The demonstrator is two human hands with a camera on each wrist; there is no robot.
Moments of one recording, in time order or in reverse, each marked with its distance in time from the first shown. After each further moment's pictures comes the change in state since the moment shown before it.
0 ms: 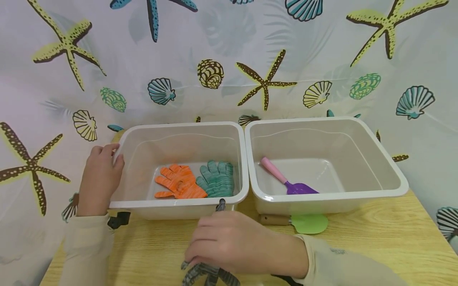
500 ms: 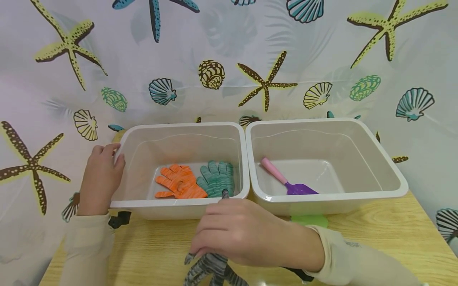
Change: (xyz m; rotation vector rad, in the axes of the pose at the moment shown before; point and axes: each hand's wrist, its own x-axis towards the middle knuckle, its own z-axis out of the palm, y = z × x) left_hand 0.000 -0.003 0.001 -0.010 0.020 0.028; right_hand 0.012 0.004 -0.035 -0.017 0.057 -0.043
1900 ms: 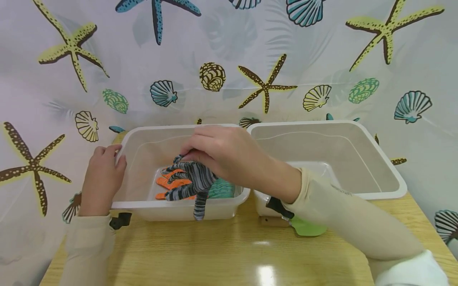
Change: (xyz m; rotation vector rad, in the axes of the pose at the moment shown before) left_hand -0.001 -0.001 0.000 0.008 0.021 0.021; right_hand 0.047 0.073 -0.021 -0.125 0.107 0.247
